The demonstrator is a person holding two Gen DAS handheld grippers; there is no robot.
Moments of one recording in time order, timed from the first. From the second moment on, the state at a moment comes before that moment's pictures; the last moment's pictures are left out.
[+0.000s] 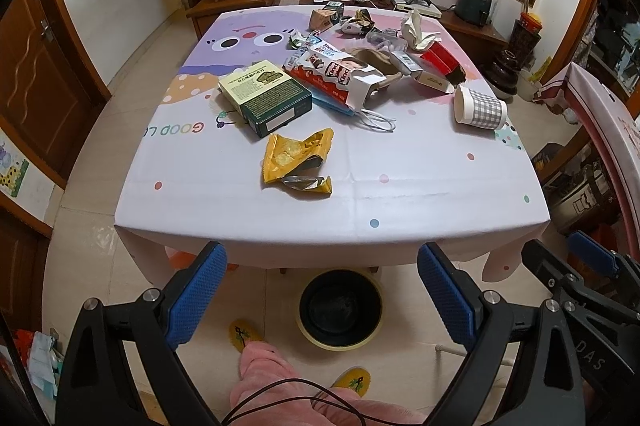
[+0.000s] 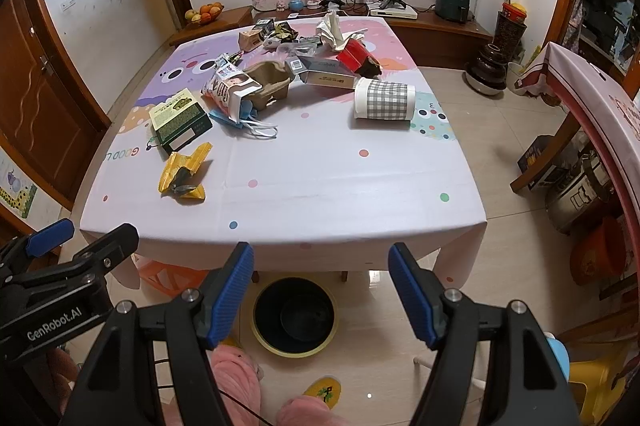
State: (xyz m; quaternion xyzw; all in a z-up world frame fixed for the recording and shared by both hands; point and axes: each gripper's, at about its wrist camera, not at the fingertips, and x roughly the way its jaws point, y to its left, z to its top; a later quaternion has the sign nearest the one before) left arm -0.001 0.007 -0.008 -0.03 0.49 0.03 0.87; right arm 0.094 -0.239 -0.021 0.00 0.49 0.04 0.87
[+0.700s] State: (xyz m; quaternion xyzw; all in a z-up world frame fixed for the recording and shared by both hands) left arm 0.027 0.031 0.011 -0.02 0.49 0.03 0.87; right arm 0.113 -0.228 -0.014 0.02 0.48 0.03 0.88
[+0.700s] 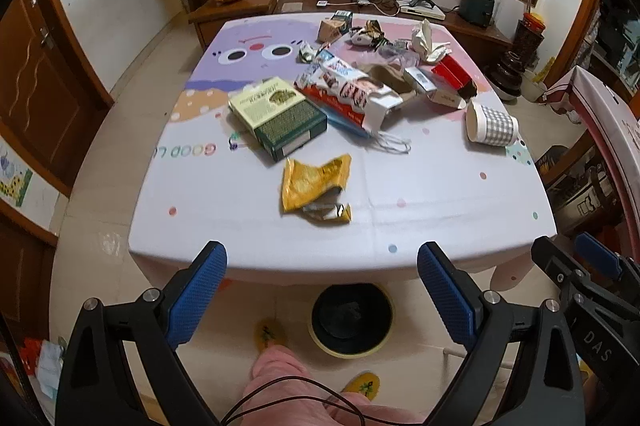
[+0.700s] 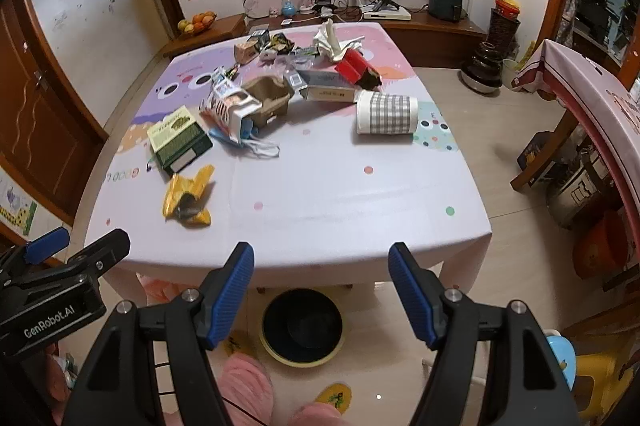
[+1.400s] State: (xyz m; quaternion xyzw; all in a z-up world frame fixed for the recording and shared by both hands) left arm 0.166 0.158 -0.001 -0.05 0.53 -0.01 0.84; right arm 0.215 -0.141 -0.022 0.08 0.51 -0.02 0.86
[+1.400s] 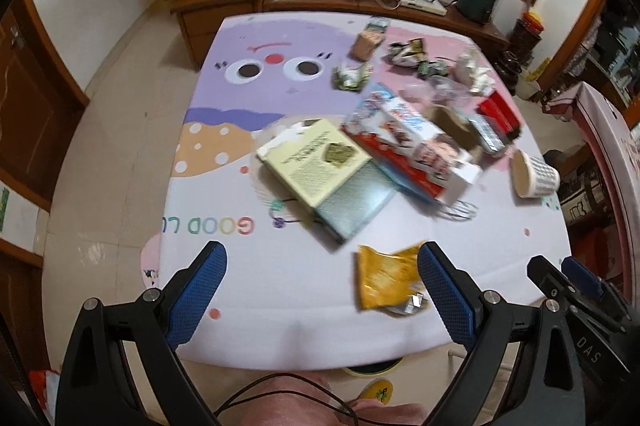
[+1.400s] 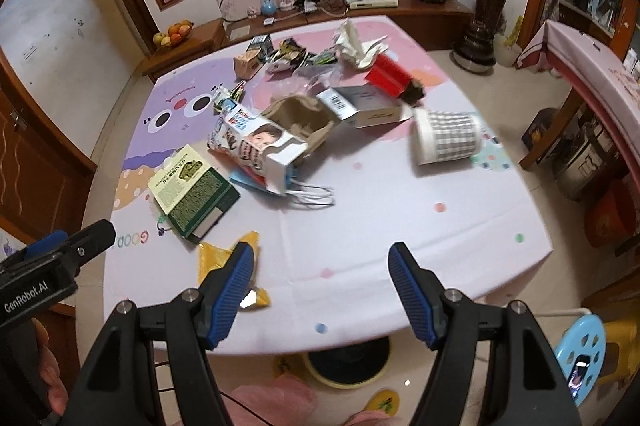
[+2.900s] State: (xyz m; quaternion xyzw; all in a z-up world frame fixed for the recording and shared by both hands) left arm 0.353 0.146 -0.151 -0.18 0.70 0.05 0.69; right arm 0.370 -0.080 -0.091 0.00 0.59 0.13 0.80
